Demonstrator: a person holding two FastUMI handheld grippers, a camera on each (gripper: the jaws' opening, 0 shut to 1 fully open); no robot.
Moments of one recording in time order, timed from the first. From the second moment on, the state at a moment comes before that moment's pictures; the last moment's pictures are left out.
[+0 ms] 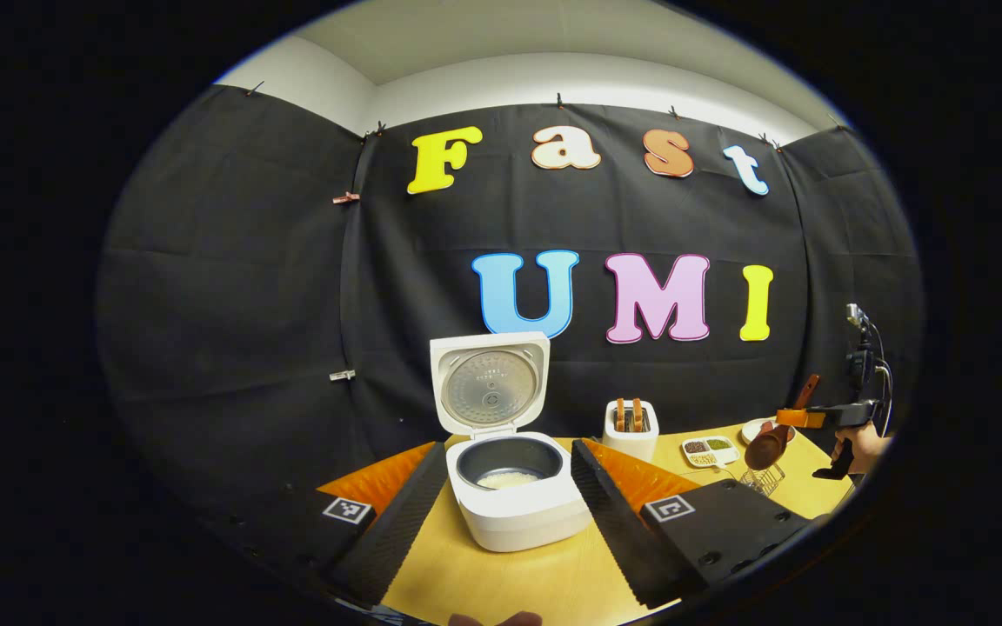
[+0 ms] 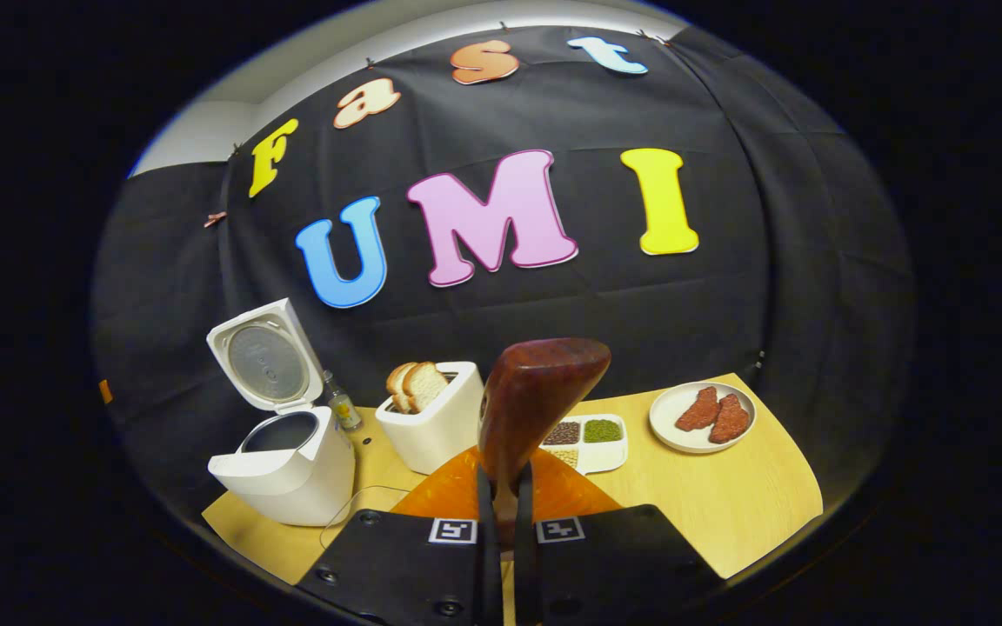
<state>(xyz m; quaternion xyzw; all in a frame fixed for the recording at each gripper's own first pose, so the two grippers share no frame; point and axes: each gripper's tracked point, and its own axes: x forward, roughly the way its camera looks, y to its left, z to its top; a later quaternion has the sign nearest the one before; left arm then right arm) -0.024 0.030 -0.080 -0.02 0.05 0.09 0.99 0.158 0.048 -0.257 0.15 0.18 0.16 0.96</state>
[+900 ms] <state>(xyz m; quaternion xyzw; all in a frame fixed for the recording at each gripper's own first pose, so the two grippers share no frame) -0.024 0.071 -0.083 -0.02 0.05 0.08 1.00 0.136 0.196 -0.386 0.15 0.29 0.13 0.94</state>
